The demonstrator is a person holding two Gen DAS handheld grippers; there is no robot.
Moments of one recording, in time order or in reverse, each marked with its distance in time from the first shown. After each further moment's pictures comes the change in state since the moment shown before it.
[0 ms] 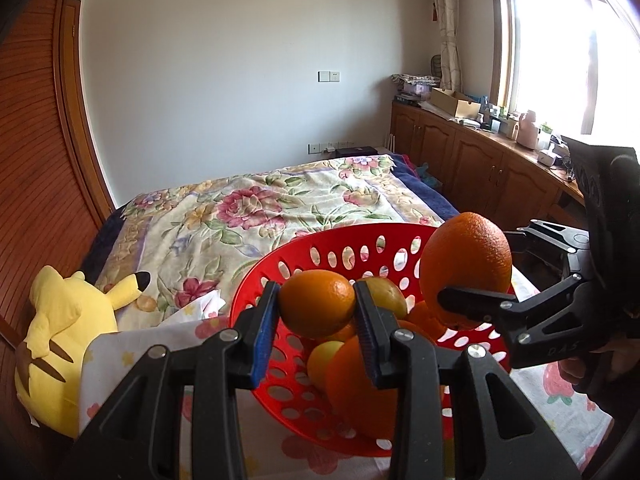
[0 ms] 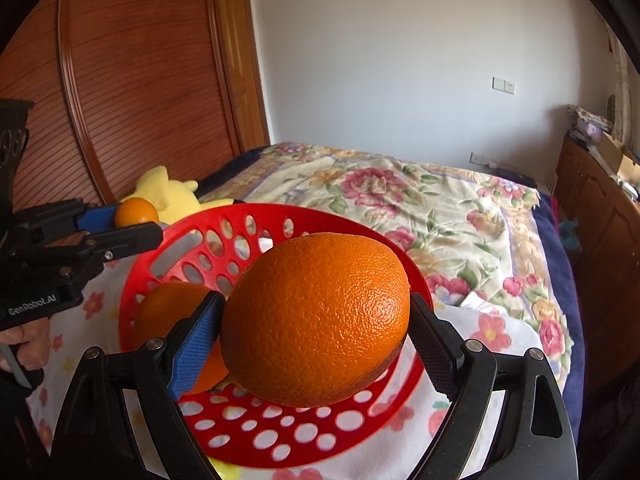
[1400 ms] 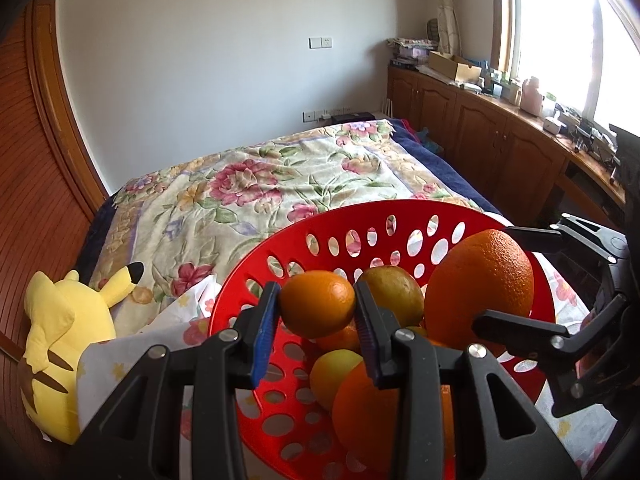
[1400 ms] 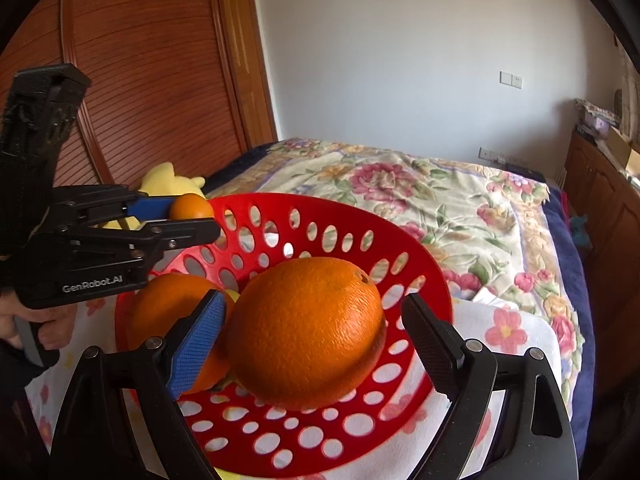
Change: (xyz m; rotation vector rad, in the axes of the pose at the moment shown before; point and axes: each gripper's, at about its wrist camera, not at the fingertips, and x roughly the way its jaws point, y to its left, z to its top) left arm 0.049 -0.002 0.014 0.054 0.132 0.001; right arm 0.003 -0.005 -0.009 0.020 -0.004 0.032
